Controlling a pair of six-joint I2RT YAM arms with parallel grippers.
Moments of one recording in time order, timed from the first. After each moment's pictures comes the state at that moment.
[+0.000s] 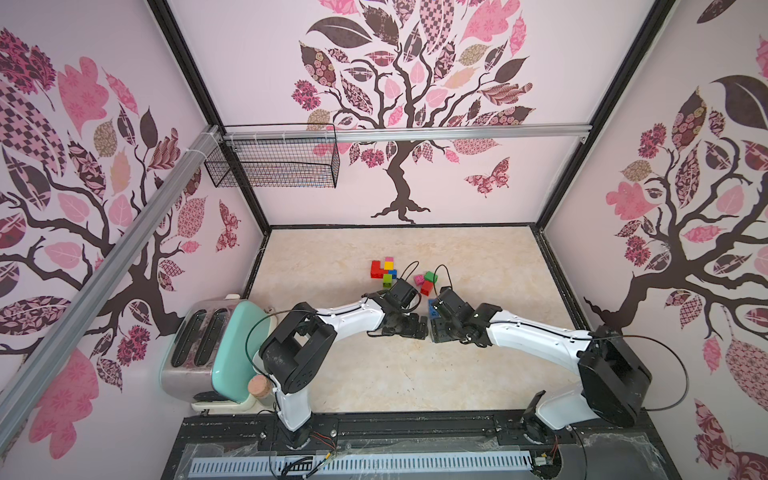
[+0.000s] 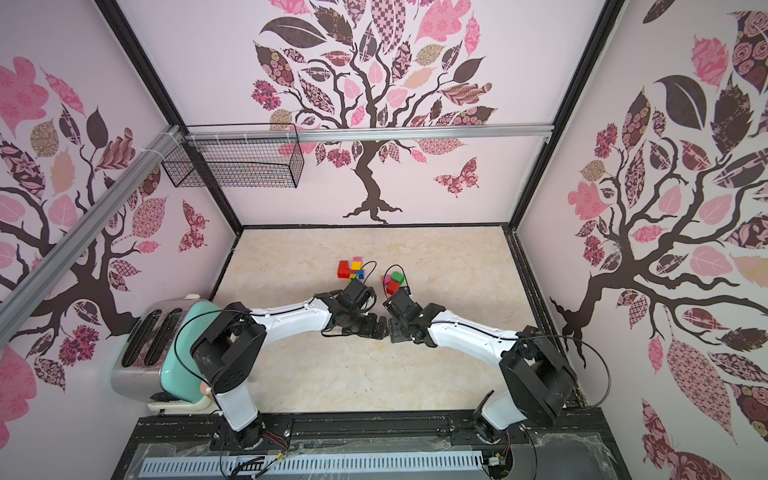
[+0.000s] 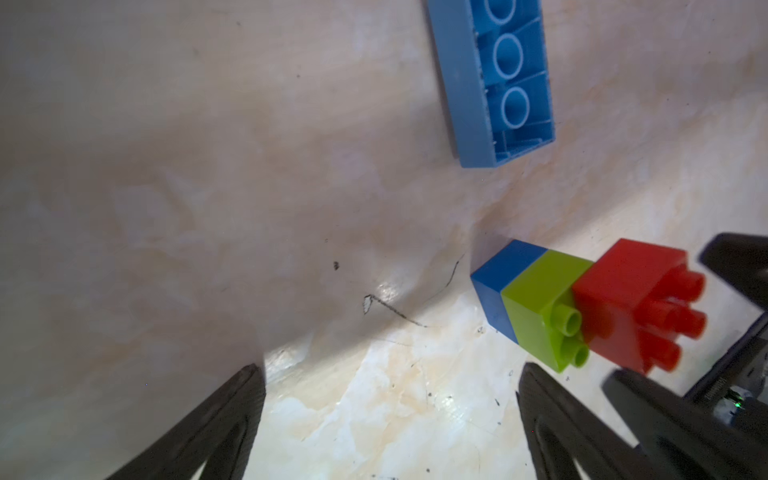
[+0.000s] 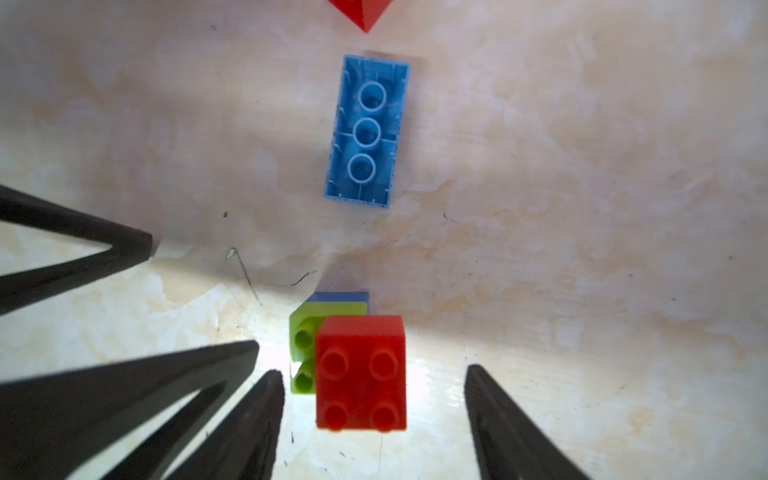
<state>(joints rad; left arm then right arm) -0.76 1.79 1.09 -0.43 0.20 -0.53 0.77 1.45 0.89 -0.53 0.22 0.56</state>
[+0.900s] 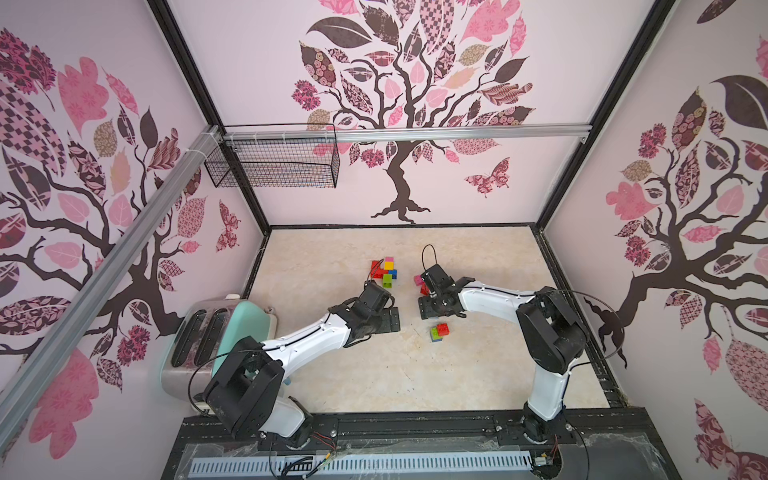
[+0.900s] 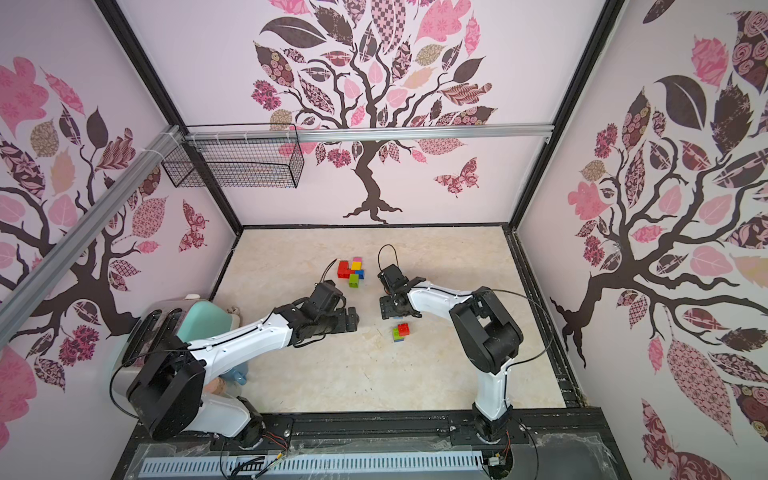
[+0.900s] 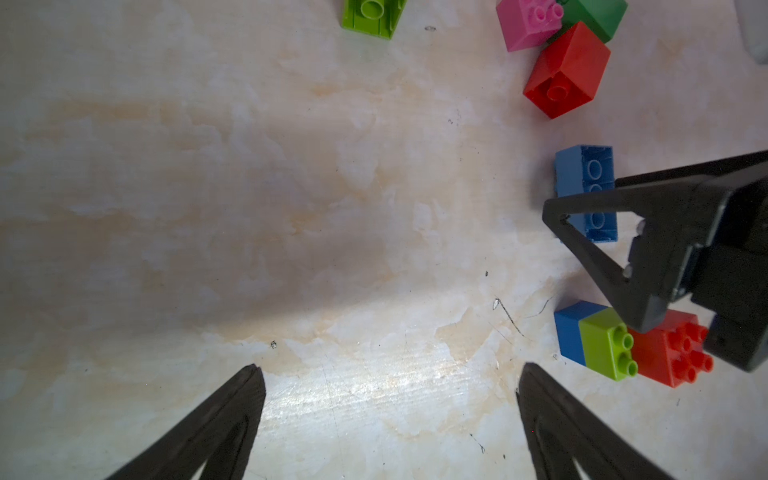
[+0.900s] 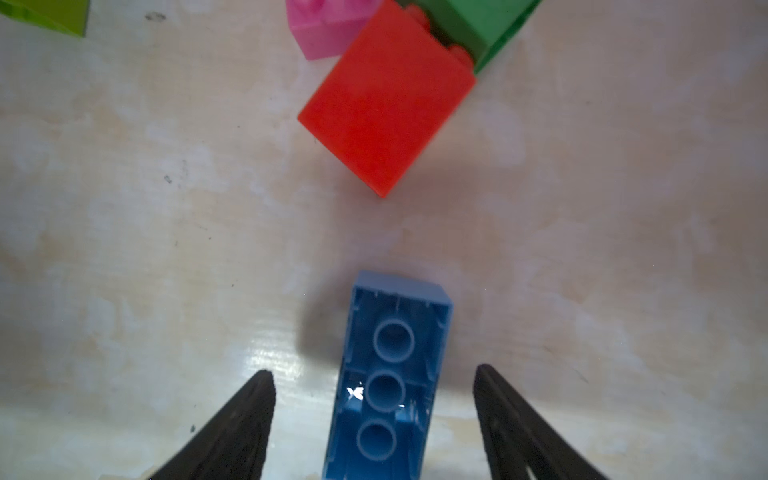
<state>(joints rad) -0.69 1.46 0.86 -0.40 -0.08 -0.68 0.63 1.89 1.20 -0.48 0.12 0.42</state>
